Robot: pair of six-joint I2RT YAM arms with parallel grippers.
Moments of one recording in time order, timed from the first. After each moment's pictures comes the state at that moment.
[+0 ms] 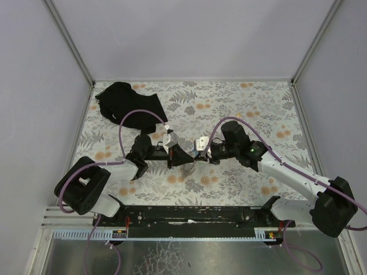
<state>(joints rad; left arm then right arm) -0.56 1.45 0.42 1.03 0.99 -0.20 0.72 1.20 0.82 -0.24 -0.70 -0.70</state>
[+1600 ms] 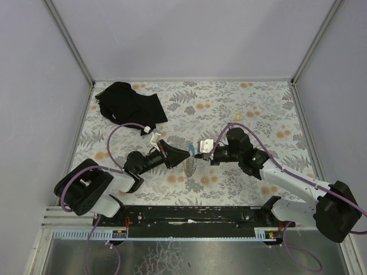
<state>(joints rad) -0.61 1.45 0.21 1.41 0.46 -0.75 0.72 1.14 0.64 0.06 -0.64 -0.60</state>
